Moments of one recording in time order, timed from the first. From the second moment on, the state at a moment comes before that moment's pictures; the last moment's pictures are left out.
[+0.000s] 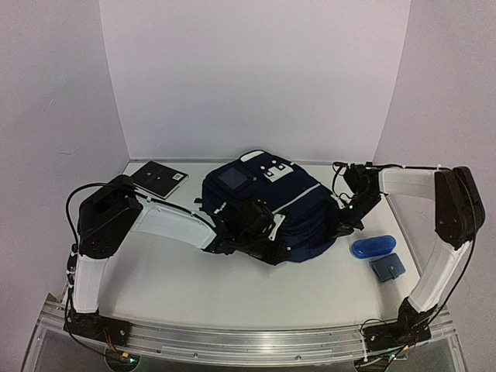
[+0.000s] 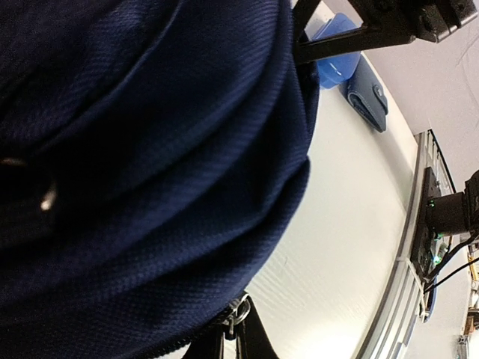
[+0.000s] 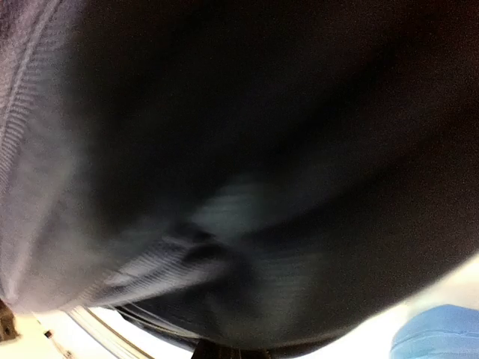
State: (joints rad) left arm -1.10 2.11 1.36 0.06 0.24 -0.54; right arm 0.28 1.78 1.19 -0.82 -0.43 0.10
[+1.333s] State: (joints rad) left arm -1.04 2.10 1.31 0.20 0.48 -0.66; right arm 0.63 1.50 0.89 -0.34 -0.34 -0.84
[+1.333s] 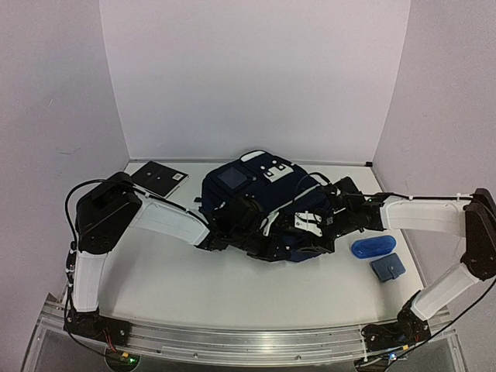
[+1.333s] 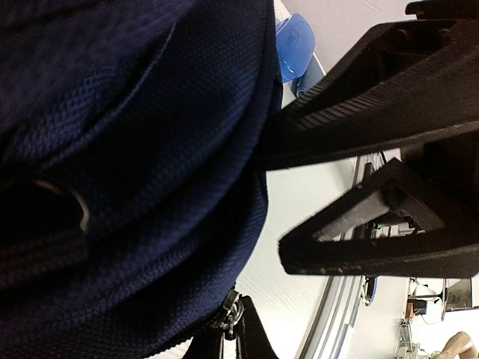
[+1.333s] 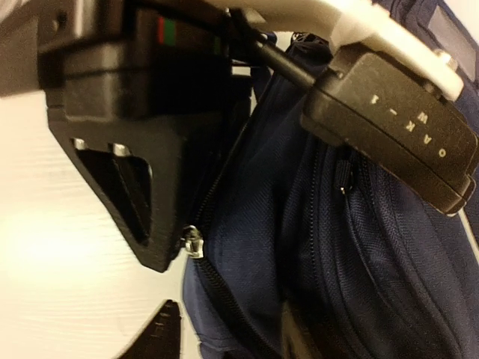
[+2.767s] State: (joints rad) left arm -0.80 1.90 1.14 -0.12 0.22 -0.68; right arm 0.67 1.43 0.85 -0.33 -0.19 -0.89
